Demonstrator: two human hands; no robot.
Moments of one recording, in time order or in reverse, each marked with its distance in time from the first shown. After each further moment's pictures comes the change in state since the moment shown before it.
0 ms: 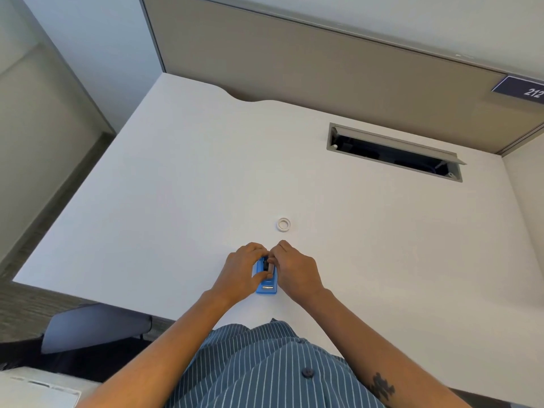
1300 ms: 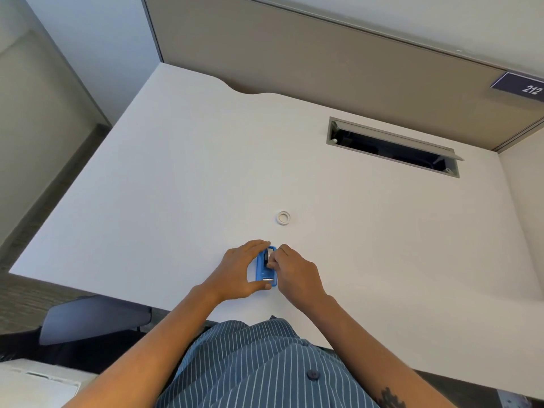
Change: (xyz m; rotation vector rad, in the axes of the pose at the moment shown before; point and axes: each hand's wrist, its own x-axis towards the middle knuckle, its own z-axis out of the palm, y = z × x) left_hand -0.014 -0.026 0.000 -0.055 -0.140 0.092; right_hand -0.024 -0.010 0.006 0.010 -0.039 0.030
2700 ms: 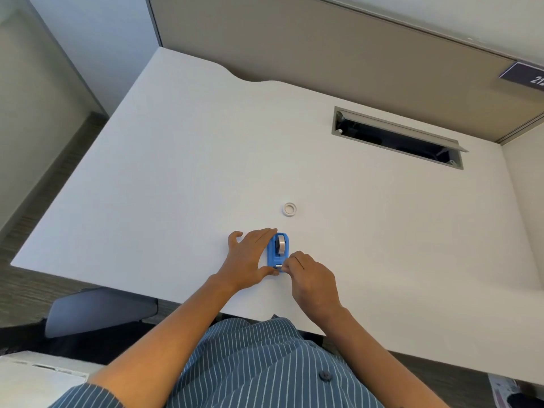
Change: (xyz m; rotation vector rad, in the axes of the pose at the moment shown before) left_hand 0.010 -0.013 0.016 0.249 0.111 -0.013; right_hand -0.035 0.003 0.014 -0.120 0.301 -0.100
